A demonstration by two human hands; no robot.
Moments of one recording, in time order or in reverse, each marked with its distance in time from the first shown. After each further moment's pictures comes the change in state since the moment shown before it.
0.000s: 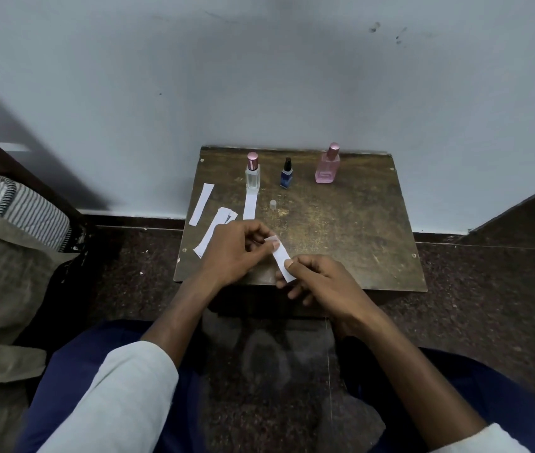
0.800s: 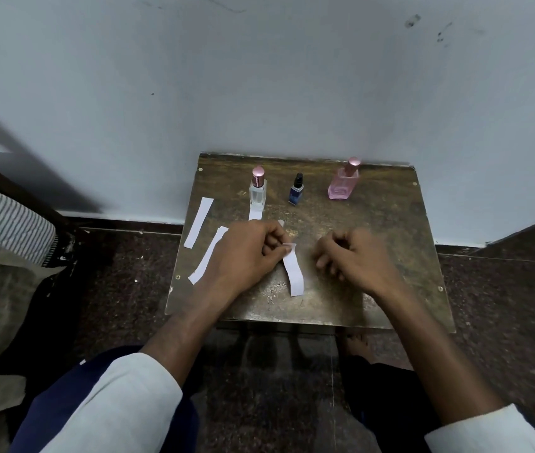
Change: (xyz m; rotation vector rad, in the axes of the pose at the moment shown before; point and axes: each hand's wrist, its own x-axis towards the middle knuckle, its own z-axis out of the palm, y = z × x) left_hand 0.058 0.001 0.005 0.165 -0.030 -0.012; right_hand 0.082 -0.020 -0.060 -0.300 0.217 -0.038
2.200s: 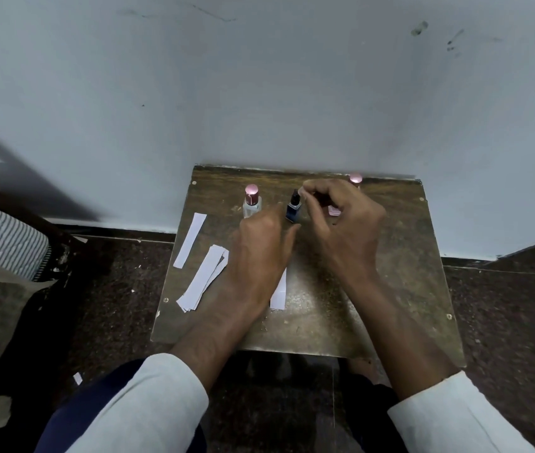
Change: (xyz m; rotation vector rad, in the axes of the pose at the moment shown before) left_hand 0.037 0.044 0.016 0.220 0.430 0.044; right_hand 0.064 -0.031 0.011 -0.045 0.703 -0.679
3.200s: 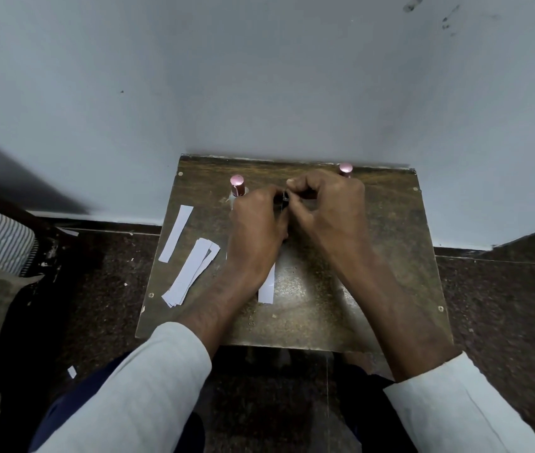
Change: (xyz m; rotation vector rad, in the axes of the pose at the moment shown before) left_hand 0.021 -0.002 0.028 -0.294 -0.006 -0.151; right_hand 0.014 0.014 0.004 -0.056 -0.195 0.000
